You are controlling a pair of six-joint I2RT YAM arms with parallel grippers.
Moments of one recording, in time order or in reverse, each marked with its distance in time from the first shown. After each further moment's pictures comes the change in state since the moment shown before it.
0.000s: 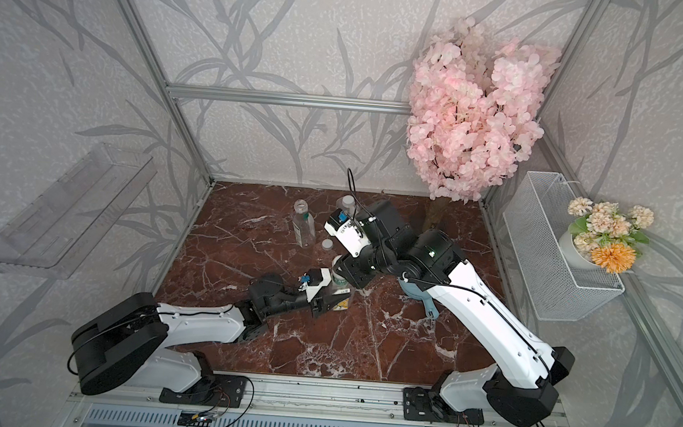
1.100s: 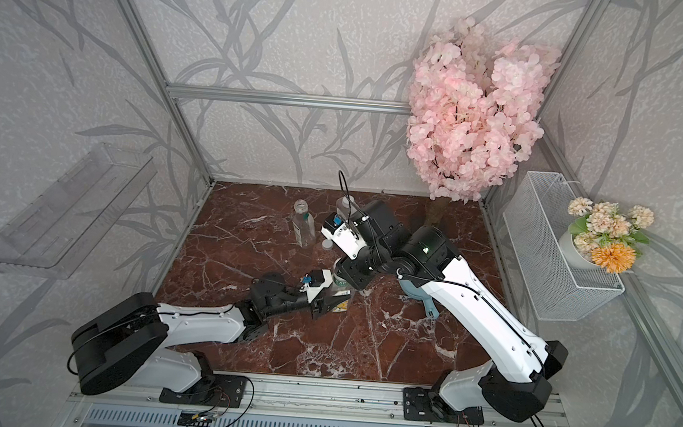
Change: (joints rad) left arm -0.002 0.000 0.001 -0.034 0.000 0.013; right arm 0.012 0.035 0.039 -0.064 0.031 -0.055
